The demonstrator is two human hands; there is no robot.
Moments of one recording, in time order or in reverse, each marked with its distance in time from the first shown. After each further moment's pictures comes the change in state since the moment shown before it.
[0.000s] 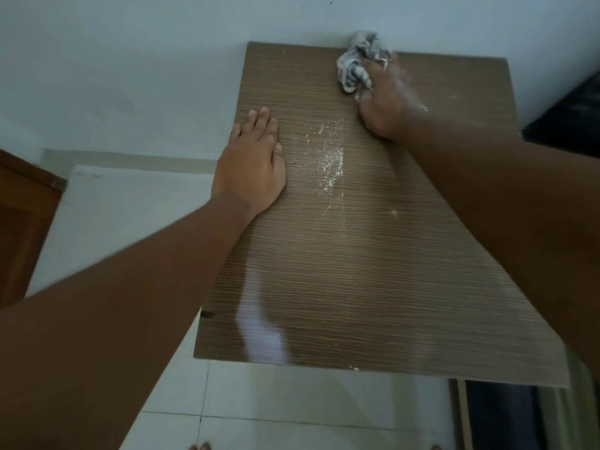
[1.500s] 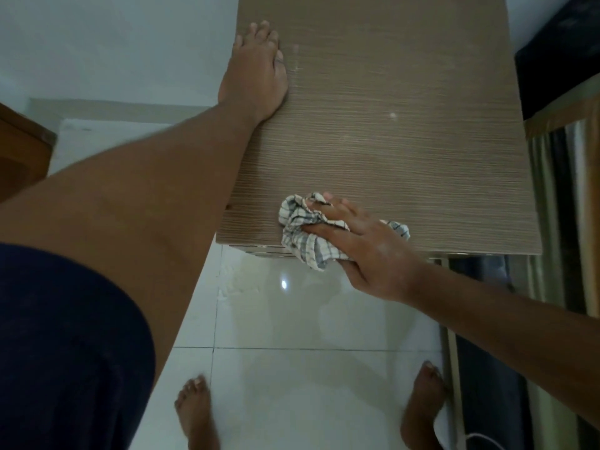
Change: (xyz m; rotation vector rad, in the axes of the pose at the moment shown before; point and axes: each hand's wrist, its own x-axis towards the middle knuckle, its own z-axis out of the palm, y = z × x) left_hand -0.018 0.004 -0.011 -0.059 -0.043 -0.010; right_hand -0.349 -0.024 0.054 0.058 -0.240 -0.654
